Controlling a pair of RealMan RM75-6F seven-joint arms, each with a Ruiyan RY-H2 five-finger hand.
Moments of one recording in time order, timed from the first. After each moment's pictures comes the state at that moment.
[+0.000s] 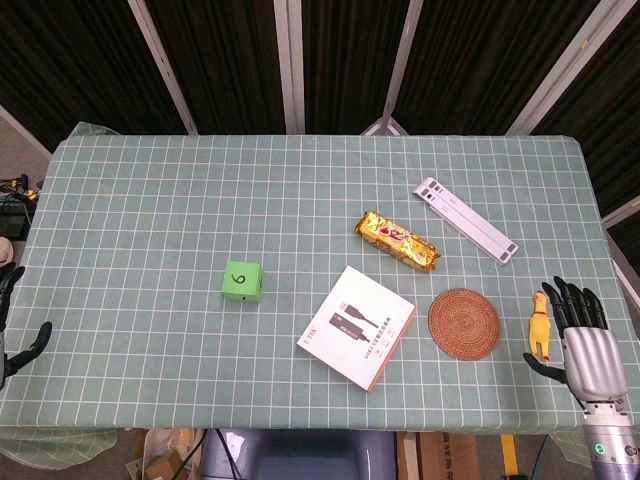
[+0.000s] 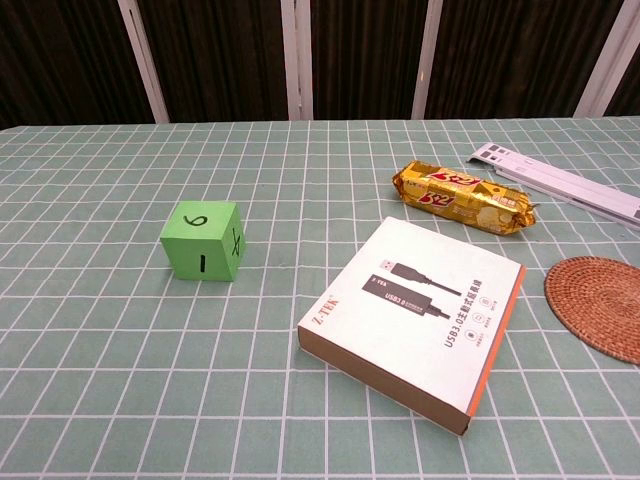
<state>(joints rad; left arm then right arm) -0.10 -1.20 -0.03 -1.64 1.48 1.78 0.09 0.09 -1.15 0.08 -1.66 -1.48 1.49 -0.07</state>
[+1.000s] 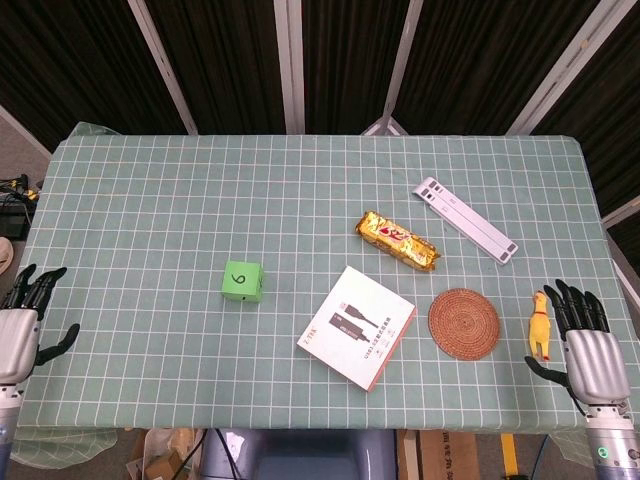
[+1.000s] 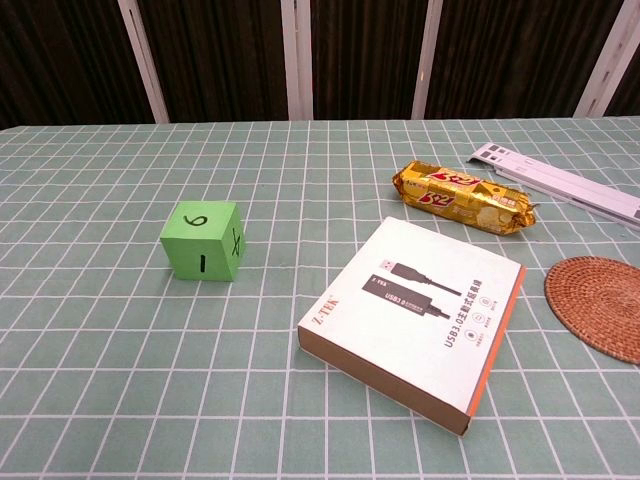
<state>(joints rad) -0.15 -1.19 -0.06 -1.63 1.45 1.53 0.09 0.08 -1.13 0.07 -1.68 -1.48 1.49 -0.07</state>
